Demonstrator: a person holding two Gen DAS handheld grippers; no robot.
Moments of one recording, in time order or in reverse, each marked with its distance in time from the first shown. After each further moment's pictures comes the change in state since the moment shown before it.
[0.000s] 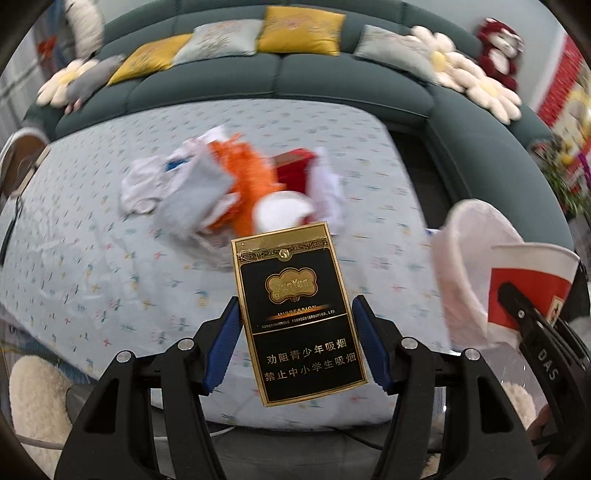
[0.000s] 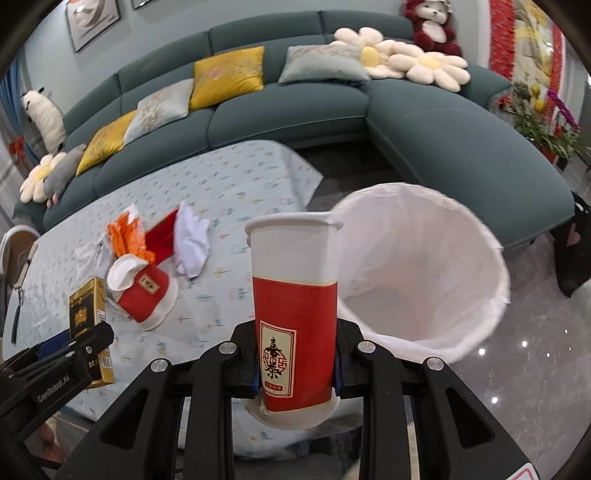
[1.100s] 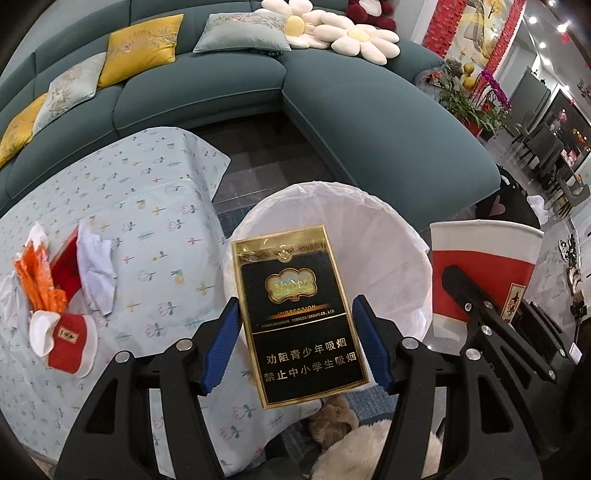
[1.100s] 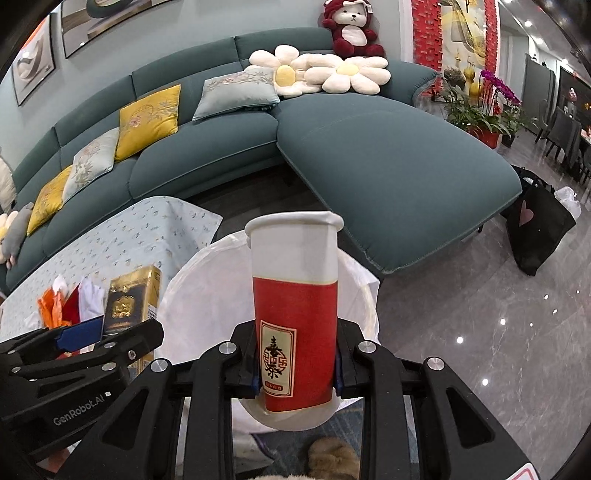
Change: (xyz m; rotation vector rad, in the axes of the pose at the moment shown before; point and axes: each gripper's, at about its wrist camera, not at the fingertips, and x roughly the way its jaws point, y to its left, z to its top) left arm 0.044 -0.208 0.043 0.326 0.053 -0.278; right arm 0.001 -0.145 0.040 0.162 -0.087 -0.155
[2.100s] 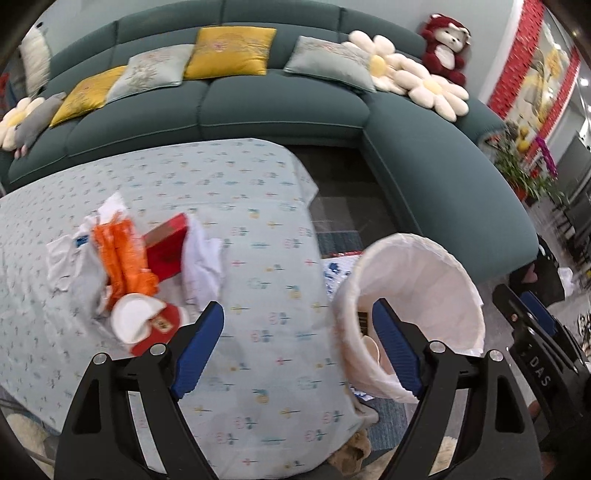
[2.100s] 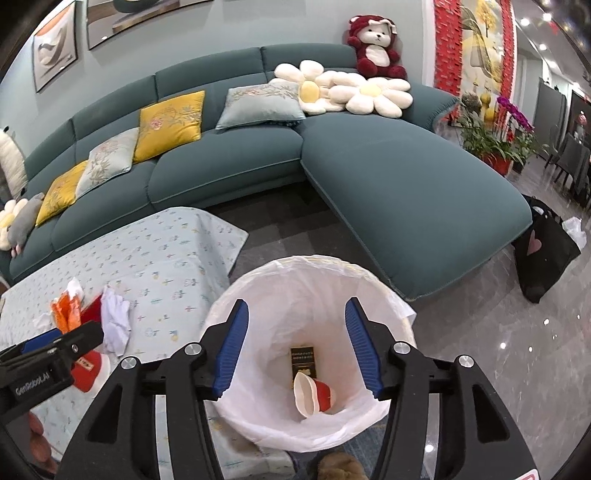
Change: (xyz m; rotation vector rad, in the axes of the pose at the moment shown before) left arm -0.063 0.107 -0.017 -0.229 -0.123 0.151; right arm -0.021 0.056 0.017 -0.077 -0.055 0.026
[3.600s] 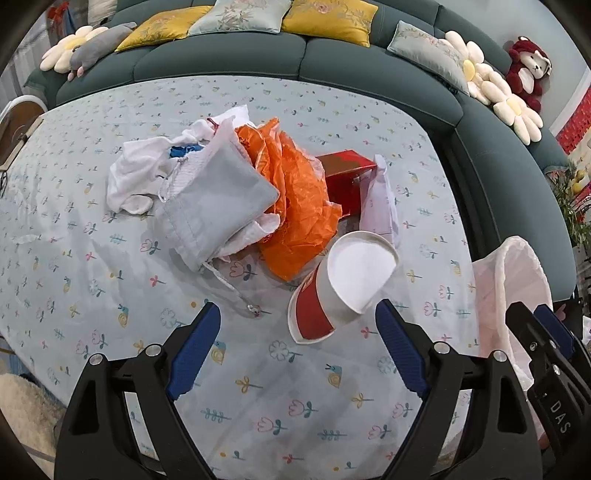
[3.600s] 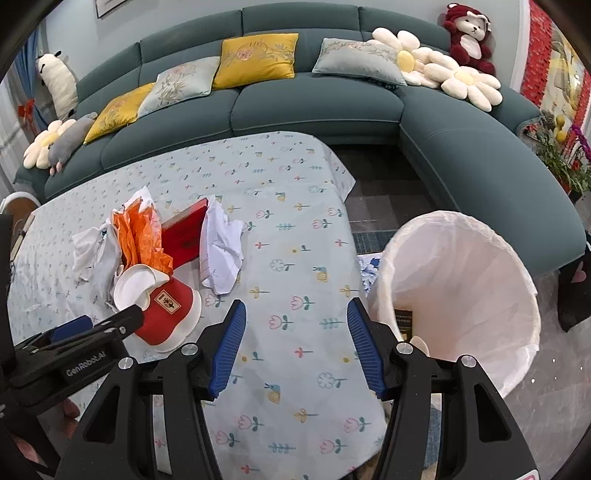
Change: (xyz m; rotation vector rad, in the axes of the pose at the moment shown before) left arm 0.038 0.164 -0.045 -0.210 0.111 0.123; right arm 0.032 0.167 -0.054 -0.213 0.175 0.146
